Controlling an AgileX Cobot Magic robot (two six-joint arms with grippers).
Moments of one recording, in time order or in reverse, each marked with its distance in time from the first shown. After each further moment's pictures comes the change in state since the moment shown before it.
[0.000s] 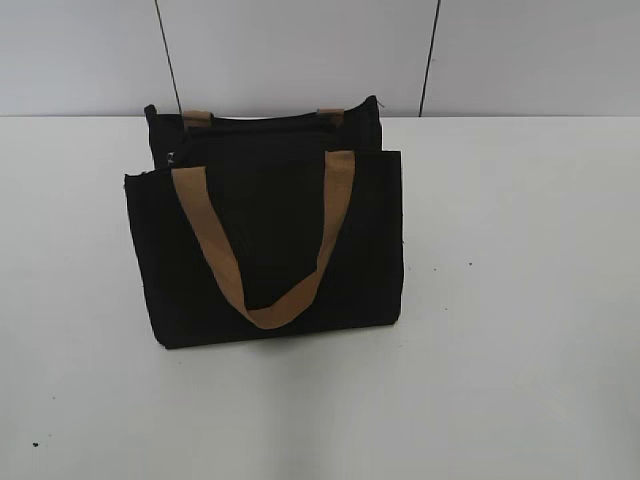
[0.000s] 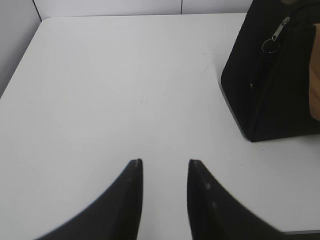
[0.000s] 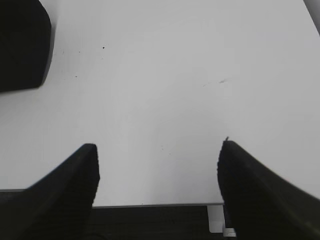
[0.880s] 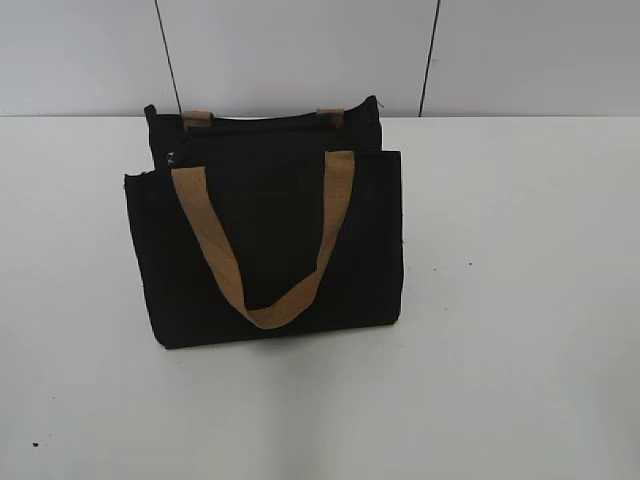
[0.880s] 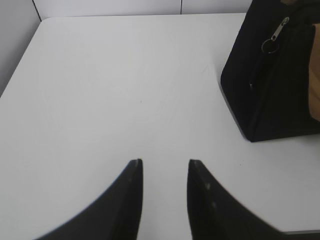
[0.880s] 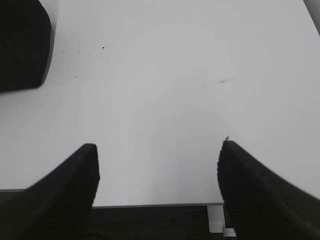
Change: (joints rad) left arm 0.000 0.000 0.000 -0.001 0.000 0.000; right arm 0.000 0.000 0.000 0.000 0.000 0.000
